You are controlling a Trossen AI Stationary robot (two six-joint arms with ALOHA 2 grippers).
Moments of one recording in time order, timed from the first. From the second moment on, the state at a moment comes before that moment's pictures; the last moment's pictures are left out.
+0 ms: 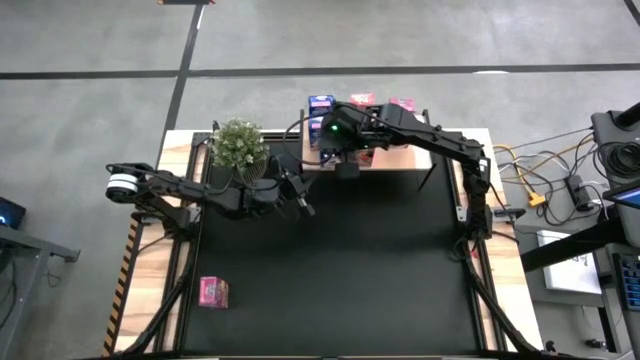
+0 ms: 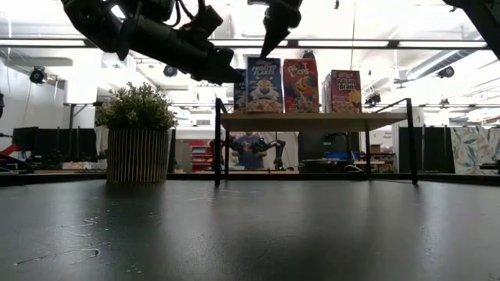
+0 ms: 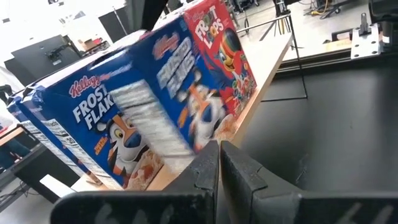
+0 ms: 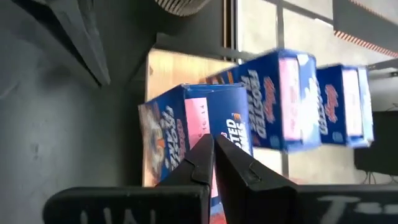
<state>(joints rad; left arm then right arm) 0.03 1.50 0.71 0.65 -0.62 0.32 -0.25 1.95 2.25 -1.26 0.24 -0.46</state>
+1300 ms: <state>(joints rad) 0.01 1.38 0.70 0.61 -0.62 0.35 -0.25 1.90 2.19 -1.31 0.16 -0.42</state>
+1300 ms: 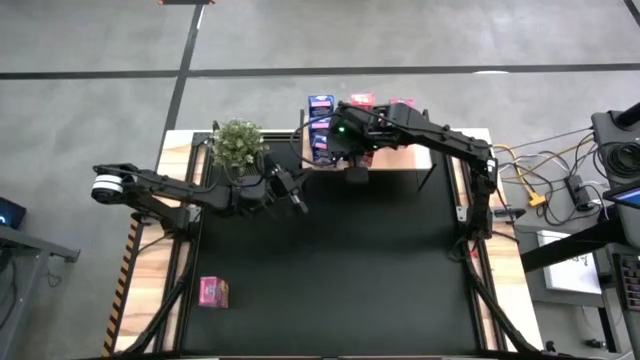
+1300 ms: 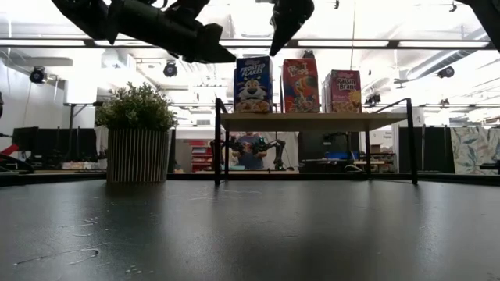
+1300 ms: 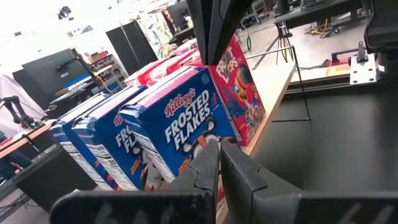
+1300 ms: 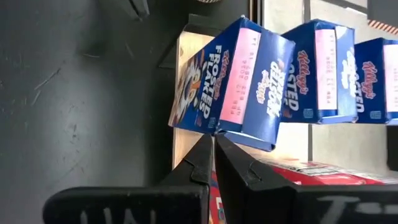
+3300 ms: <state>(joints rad) -0.09 1.34 0.82 0.38 -0.62 0.34 -0.21 1.82 2.12 -1.22 0.27 -0.39</state>
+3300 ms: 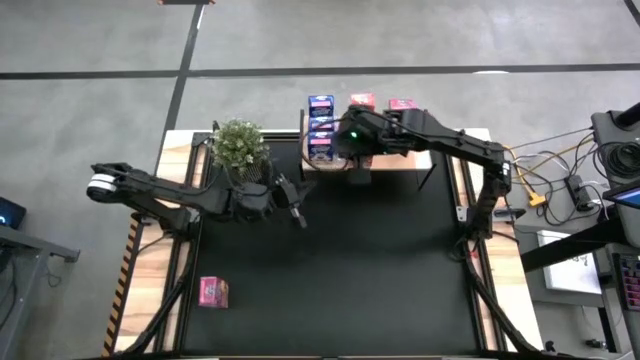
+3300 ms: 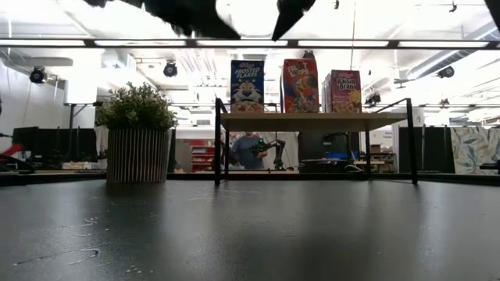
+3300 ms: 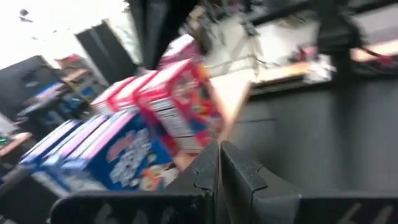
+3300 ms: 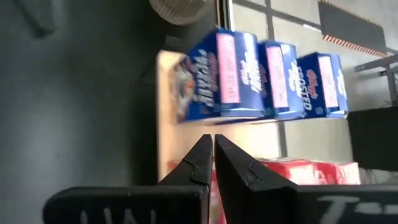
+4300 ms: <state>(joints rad) -0.64 1.38 1.42 -1.39 -0.18 -1.71 0.15 1.26 1.04 -0.35 0.36 -0.27</state>
